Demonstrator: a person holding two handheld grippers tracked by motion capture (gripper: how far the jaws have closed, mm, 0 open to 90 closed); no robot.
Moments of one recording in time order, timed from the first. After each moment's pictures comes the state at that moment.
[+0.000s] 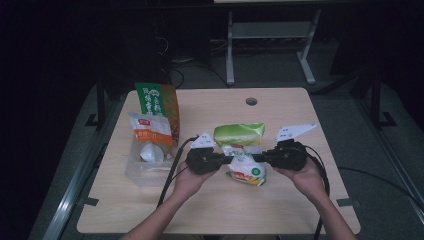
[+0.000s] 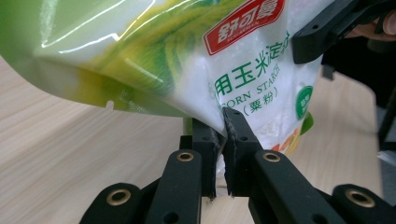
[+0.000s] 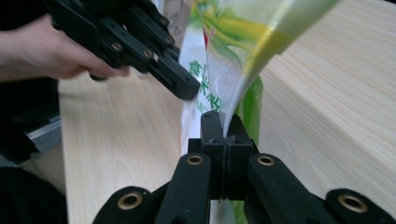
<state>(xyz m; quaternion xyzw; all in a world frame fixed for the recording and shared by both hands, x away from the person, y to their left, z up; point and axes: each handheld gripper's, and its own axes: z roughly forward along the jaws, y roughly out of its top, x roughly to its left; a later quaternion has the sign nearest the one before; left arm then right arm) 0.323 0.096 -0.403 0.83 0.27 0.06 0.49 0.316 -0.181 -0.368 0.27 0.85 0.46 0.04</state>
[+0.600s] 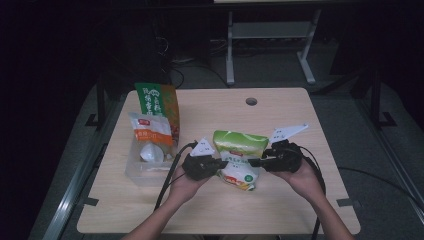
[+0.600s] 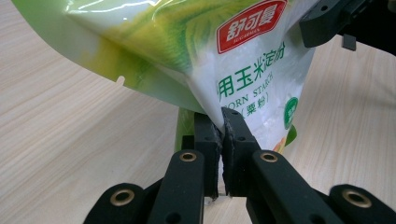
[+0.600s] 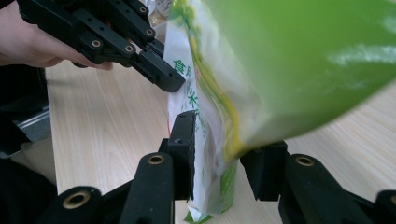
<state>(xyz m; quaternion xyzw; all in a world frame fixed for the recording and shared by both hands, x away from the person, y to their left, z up) 0.312 0.101 -0.409 0.85 0.26 0.08 0.46 0.319 -0.171 -0.373 0.28 0.86 0.43 0.04</state>
